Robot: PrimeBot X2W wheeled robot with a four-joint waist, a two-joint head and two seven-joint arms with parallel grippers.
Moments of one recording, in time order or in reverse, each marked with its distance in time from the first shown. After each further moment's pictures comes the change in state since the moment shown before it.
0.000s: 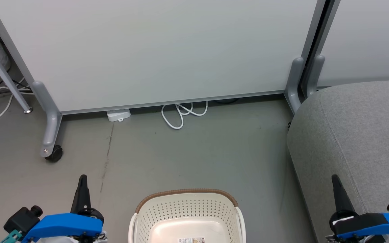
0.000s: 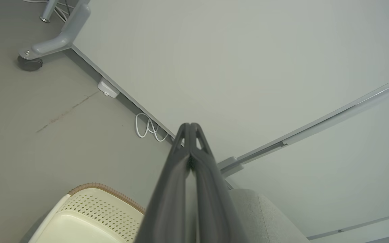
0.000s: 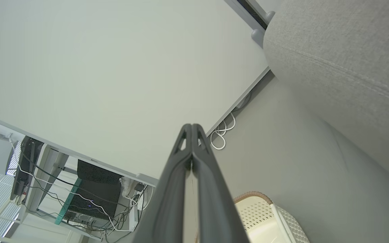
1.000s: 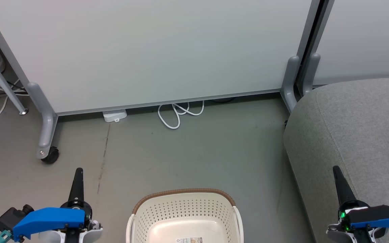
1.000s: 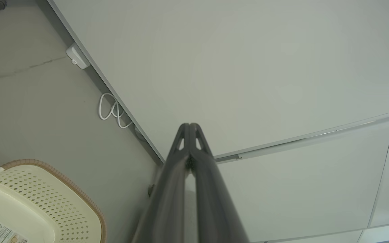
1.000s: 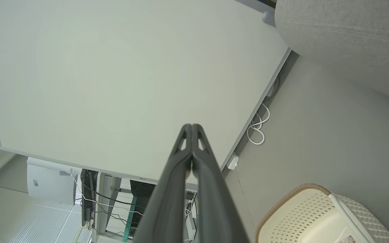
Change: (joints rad) left arm -0.035 0.000 0.044 -0.005 -0.312 -0.017 0.079; right arm -0.033 0.000 -0.015 -0.019 0.314 0.000 0.080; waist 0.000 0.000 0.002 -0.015
